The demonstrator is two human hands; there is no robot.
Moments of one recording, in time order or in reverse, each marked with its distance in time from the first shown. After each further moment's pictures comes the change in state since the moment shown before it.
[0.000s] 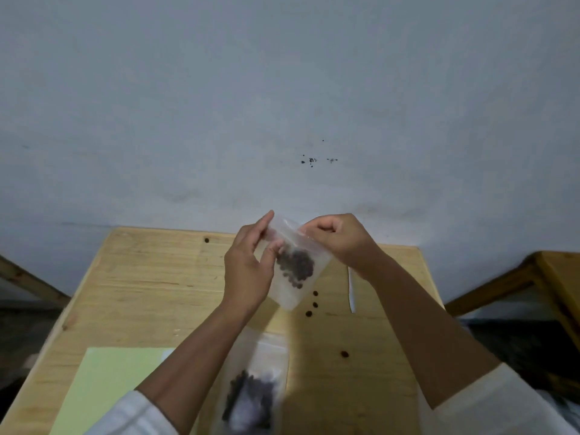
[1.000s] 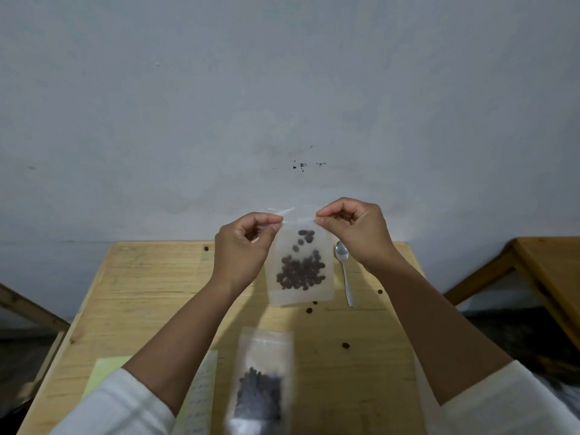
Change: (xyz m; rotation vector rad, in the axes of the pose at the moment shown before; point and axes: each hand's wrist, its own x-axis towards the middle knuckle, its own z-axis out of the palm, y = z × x) left_hand 0.015 0.030 -0.031 -0.272 -0.101 -0.068; right_hand -0.034 -0.027 -0.005 0.114 0.313 -0.157
